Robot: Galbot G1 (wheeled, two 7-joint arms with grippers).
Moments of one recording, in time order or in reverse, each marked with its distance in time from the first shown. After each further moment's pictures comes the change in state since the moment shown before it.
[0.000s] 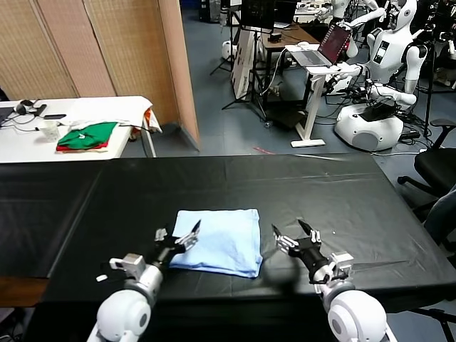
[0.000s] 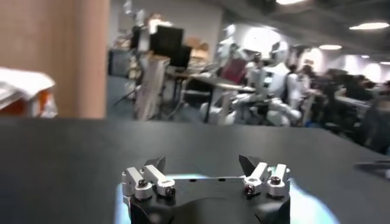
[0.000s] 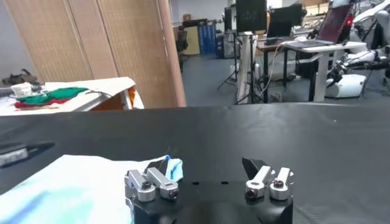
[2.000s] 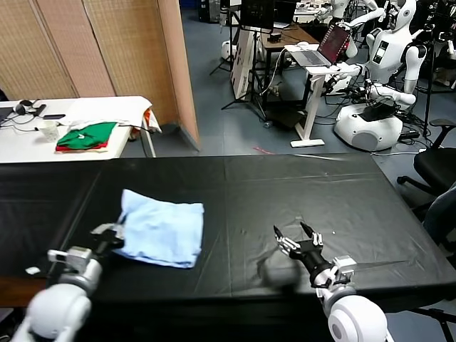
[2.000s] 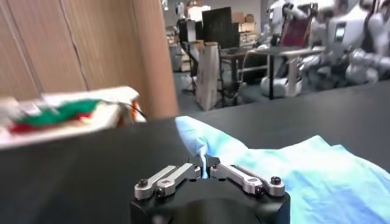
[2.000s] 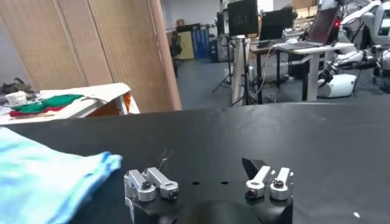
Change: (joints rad) left arm 0.090 0.330 -0.248 -0.063 0.106 0.057 -0.072; right arm -0.010 0.040 0.006 -0.006 -0.006 0.019 -0.002
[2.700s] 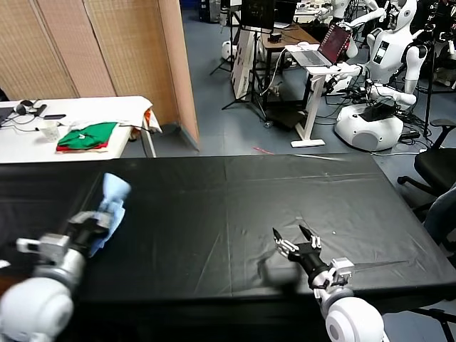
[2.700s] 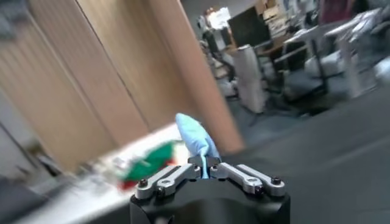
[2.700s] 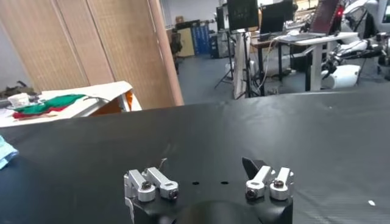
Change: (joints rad) left arm 0.024 0.011 0.019 -0.226 -0.211 0.186 -0.195; right arm -0.021 0.022 0.008 -0.011 -0.018 0.006 -0.004
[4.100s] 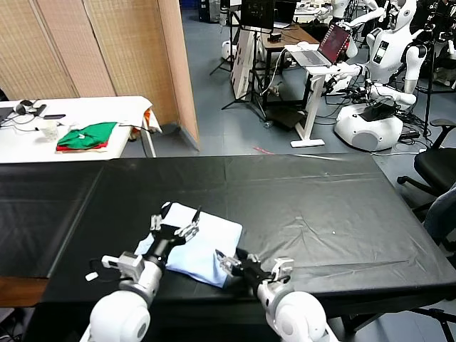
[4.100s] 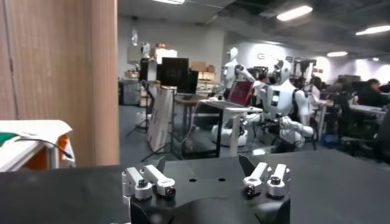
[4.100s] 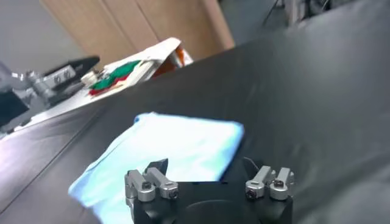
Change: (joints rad) left arm -0.091 -0.272 0.304 0.074 0.237 -0.233 0.132; right arm 0.168 0.058 -0.333 -0.124 0.309 -0.145 0.147
